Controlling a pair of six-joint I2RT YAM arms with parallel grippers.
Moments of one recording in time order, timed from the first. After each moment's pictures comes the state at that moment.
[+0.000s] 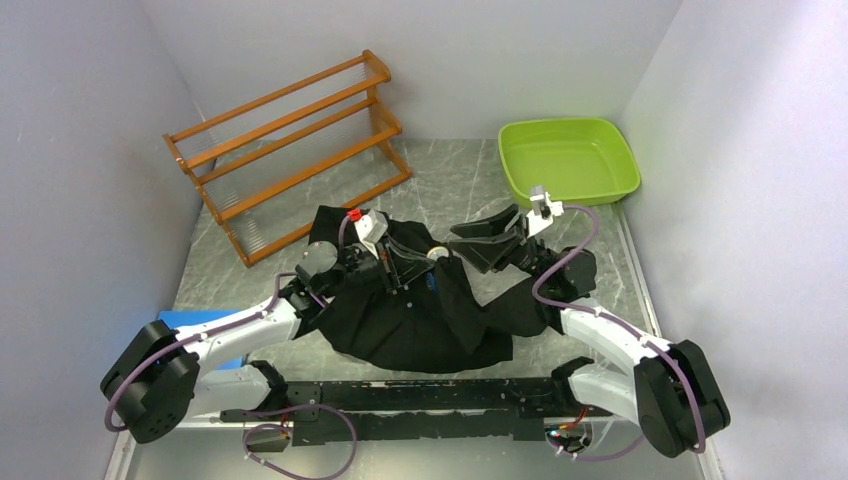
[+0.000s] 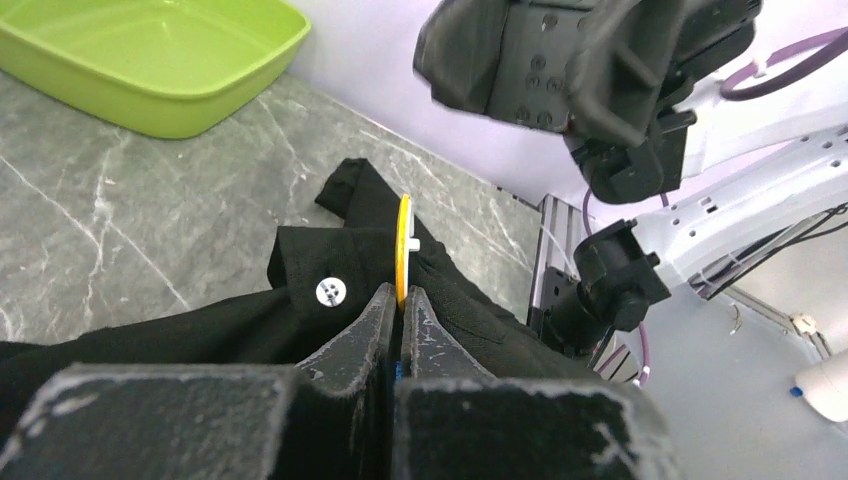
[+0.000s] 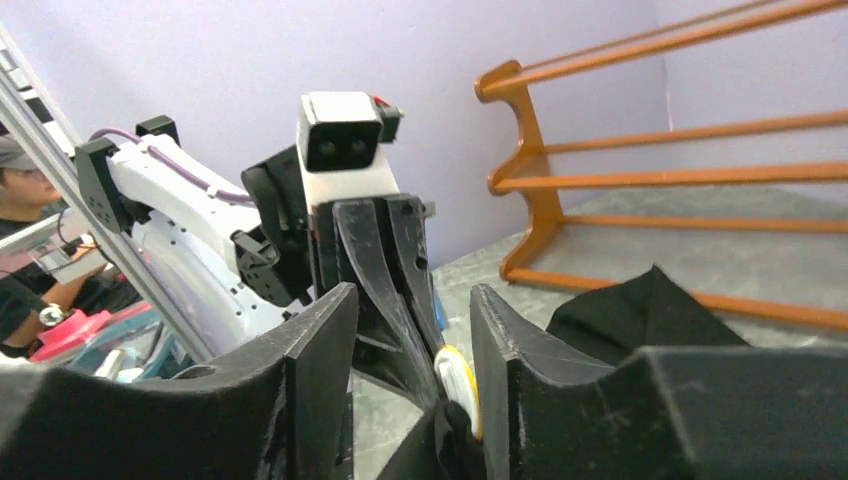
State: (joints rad) left arm -0.76 1.16 0.52 0.80 0.45 -0.44; right arm 0.41 1.10 0.40 1.25 -0.75 0.82
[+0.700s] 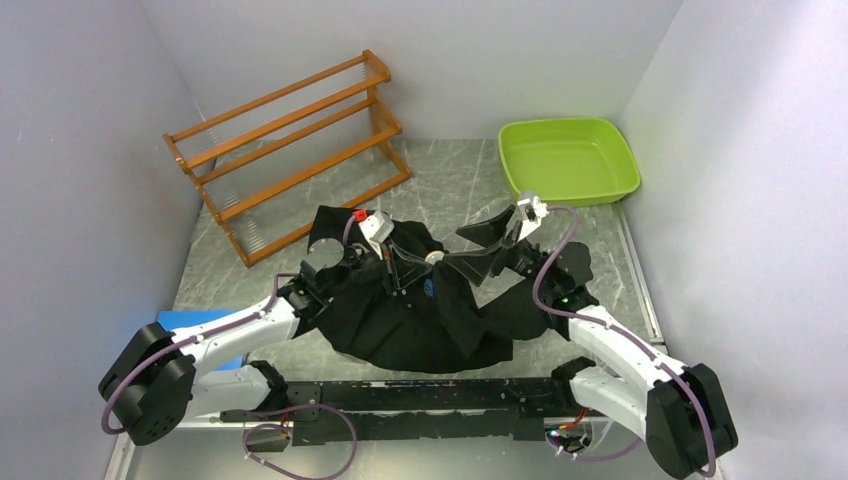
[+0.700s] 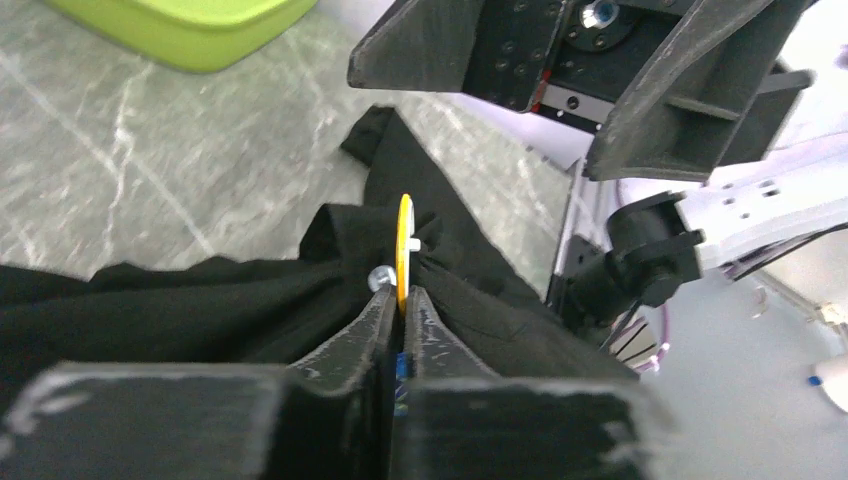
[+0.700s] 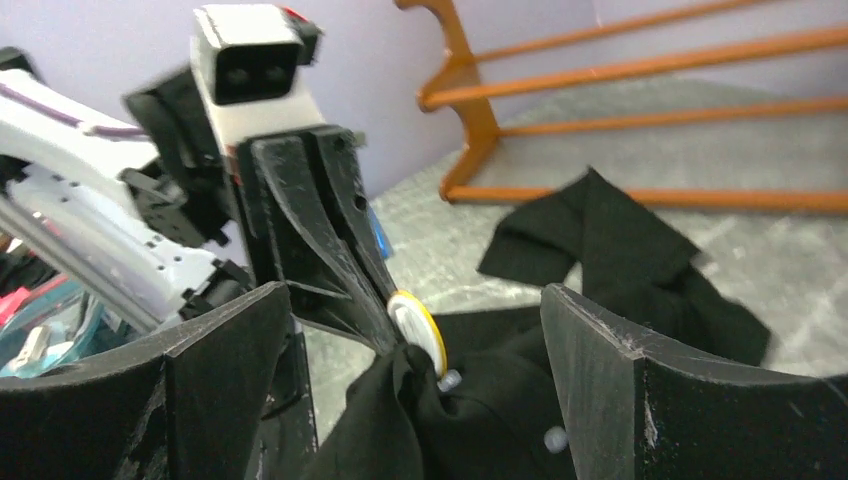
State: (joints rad) left arm -0.76 1.15 0.53 0.65 0.43 -0.41; right arm 0.41 0.99 0.41 0.92 -0.73 0.61
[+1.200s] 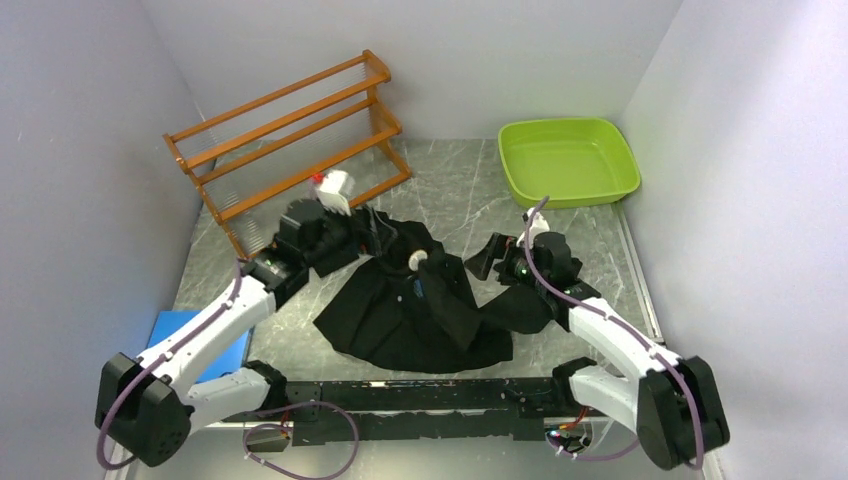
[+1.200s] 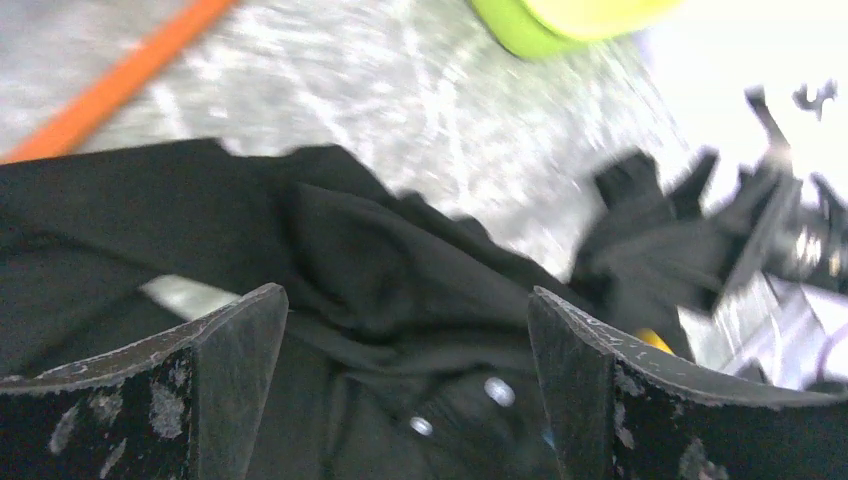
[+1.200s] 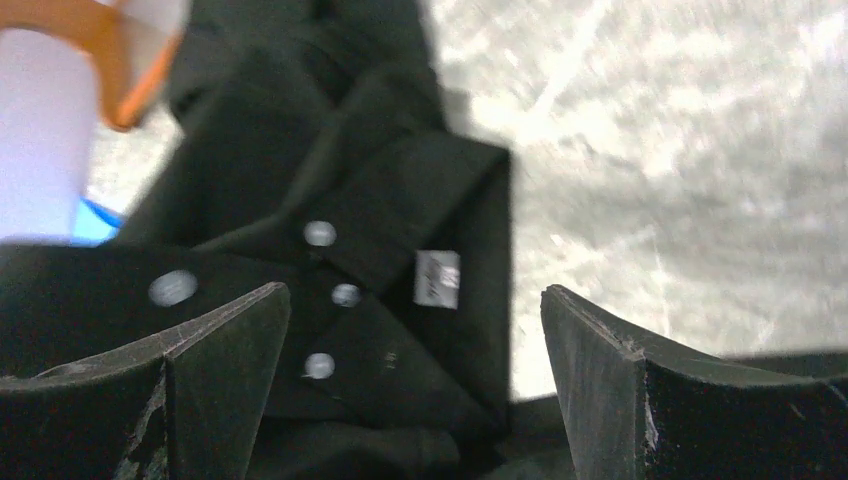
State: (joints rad) left arm -0.60 1.07 0.77 0.01 0.13 -0.39; right arm 0.33 0.99 0.44 0.12 -0.29 0.56
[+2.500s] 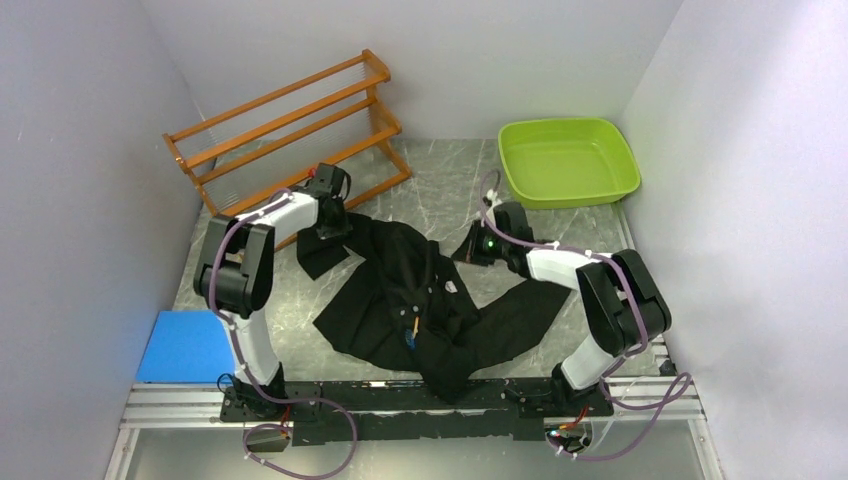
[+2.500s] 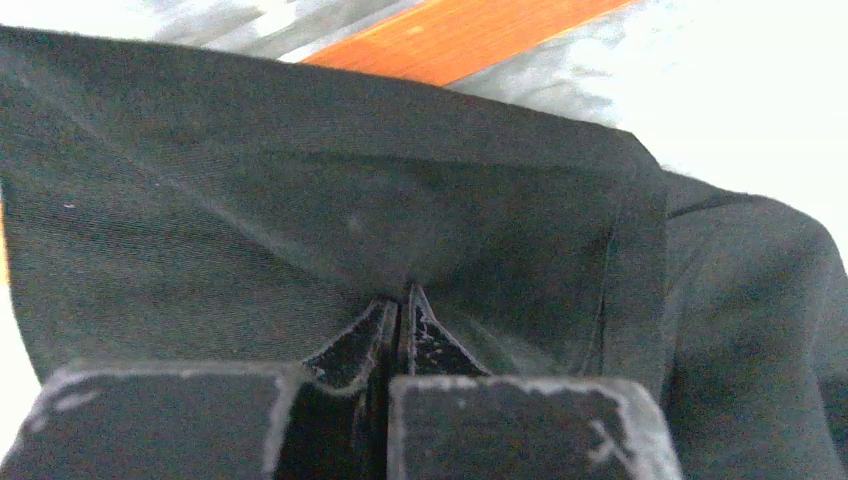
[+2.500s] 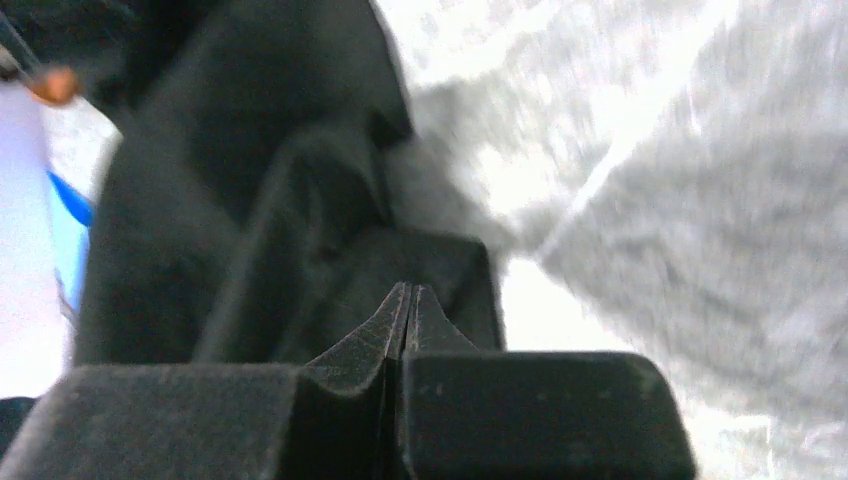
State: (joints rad) left arm -0.28 1.91 1.28 -0.44 -0.13 -0.50; right arm 0.38 1.61 0.71 0.16 -0.37 0.59
